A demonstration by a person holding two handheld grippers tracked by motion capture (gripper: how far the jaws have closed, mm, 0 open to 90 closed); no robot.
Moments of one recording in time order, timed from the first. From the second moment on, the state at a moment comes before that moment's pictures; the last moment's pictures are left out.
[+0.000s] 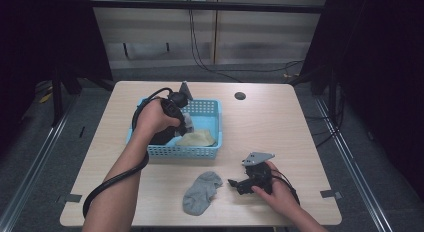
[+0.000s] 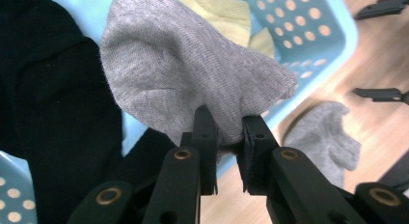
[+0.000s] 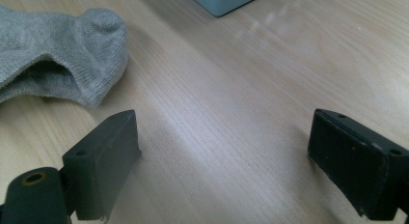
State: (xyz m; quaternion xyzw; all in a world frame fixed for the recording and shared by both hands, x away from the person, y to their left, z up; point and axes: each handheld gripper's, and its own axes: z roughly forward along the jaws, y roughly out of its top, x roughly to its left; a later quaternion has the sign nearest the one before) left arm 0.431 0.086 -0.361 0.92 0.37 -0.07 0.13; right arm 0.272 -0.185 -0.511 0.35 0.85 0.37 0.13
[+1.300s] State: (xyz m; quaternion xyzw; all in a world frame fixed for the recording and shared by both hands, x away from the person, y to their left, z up) left arm 0.355 0.061 -0.345 0.95 0.26 -0.08 0.13; right arm 0.272 -0.185 -0.511 0.35 0.85 0.37 0.13
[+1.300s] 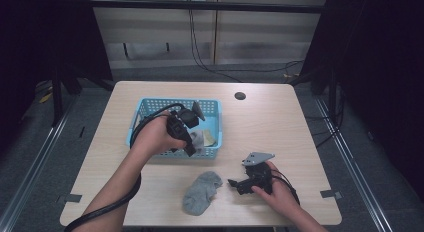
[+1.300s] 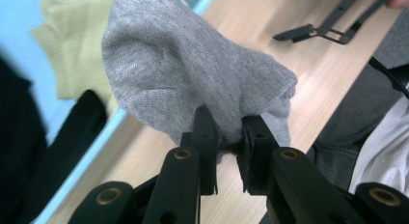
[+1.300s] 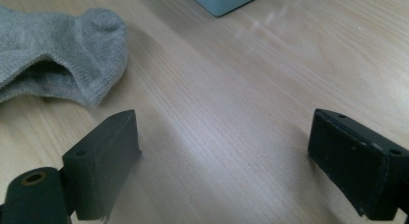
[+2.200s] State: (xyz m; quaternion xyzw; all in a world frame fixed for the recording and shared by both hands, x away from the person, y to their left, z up) left arm 0.302 0.045 -0.404 0.96 0.21 -0.09 0.14; right arm 0.271 -0.185 -0.511 0.35 0.85 0.37 0.13
